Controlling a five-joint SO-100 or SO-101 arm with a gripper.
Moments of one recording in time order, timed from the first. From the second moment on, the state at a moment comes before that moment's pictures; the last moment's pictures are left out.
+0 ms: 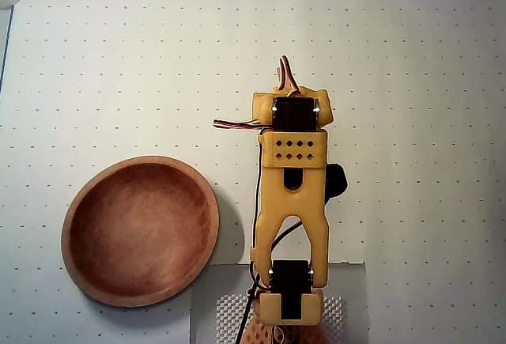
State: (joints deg) arm -1.0 104.0 76.9 99.8 -99.8
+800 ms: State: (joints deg) arm -30.8 100.2 81.2 100.5 -86.0
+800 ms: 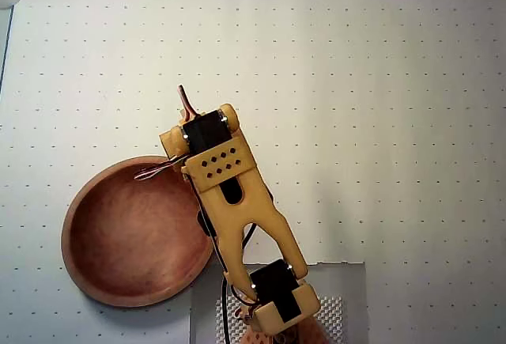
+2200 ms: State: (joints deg) arm -52.5 83.1 81.3 95.0 -80.3
